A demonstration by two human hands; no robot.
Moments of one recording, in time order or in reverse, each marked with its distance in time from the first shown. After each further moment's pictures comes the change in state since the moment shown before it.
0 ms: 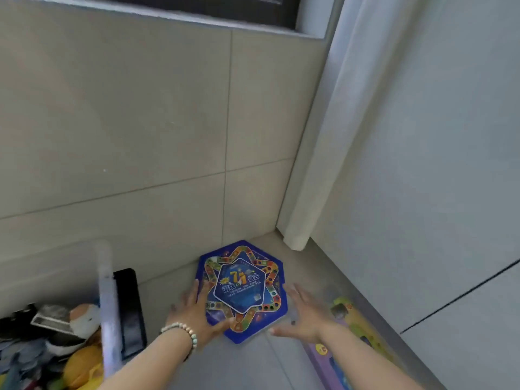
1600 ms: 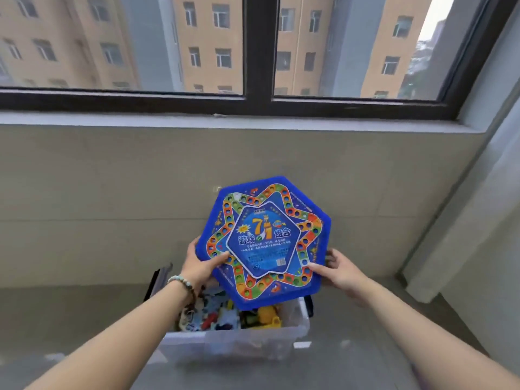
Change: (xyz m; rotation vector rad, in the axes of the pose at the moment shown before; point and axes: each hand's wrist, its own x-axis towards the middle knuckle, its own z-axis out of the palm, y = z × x) left_hand -0.259 -0.244 -0.137 -1.683 0.642 -0.199; right_hand -0.108 -0.285 -0.016 0.872 -0.082 -0.345
